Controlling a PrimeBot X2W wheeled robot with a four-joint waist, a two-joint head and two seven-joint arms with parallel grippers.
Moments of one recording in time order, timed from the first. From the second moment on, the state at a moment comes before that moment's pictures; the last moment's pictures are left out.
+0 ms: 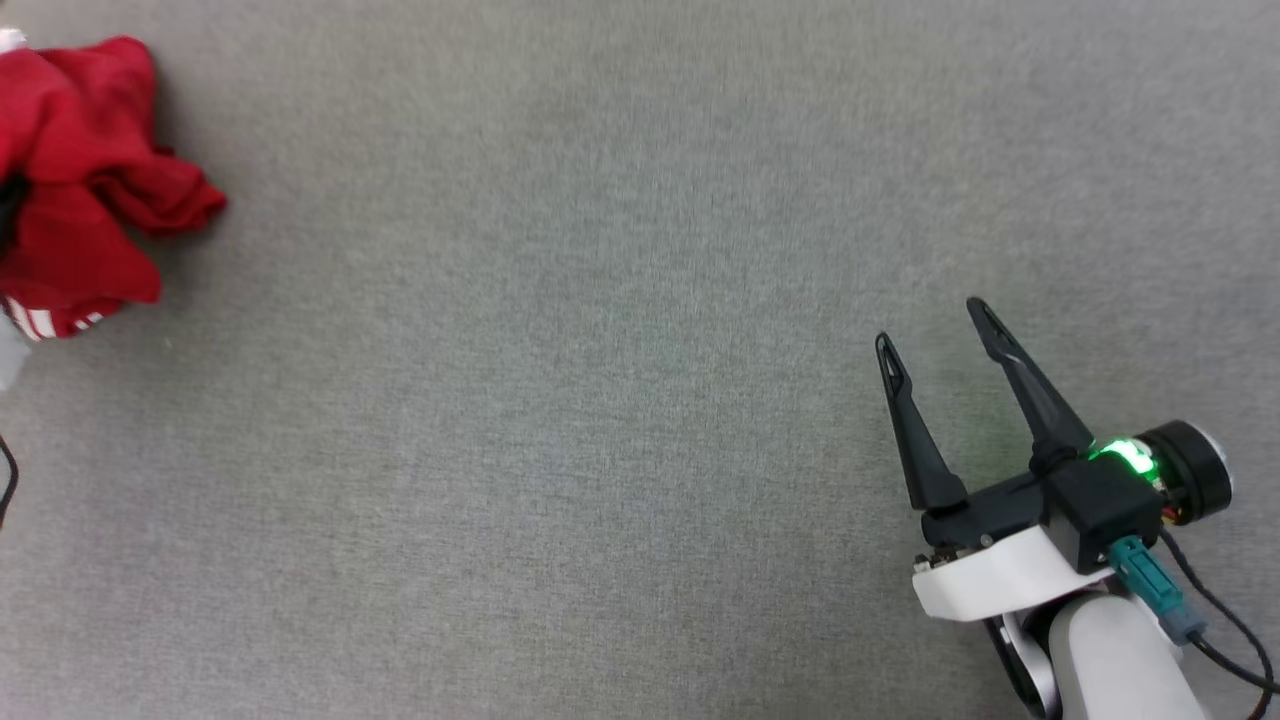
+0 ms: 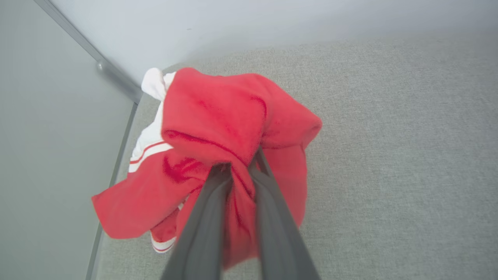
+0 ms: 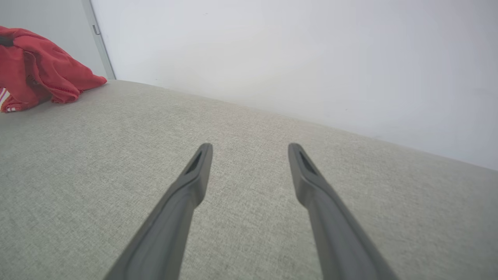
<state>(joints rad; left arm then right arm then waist) -0.85 0.96 -0.68 0.54 -1.05 -0.13 0.08 -0.19 -0.05 0.14 0.00 -0.09 0.13 -0.26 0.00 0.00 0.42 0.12</state>
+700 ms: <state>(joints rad) -0.88 0.65 -0.96 0.20 -0.83 -0.08 -0.03 -0.10 -0.05 0.03 0.05 -0.01 0.13 -0.26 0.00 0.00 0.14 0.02</state>
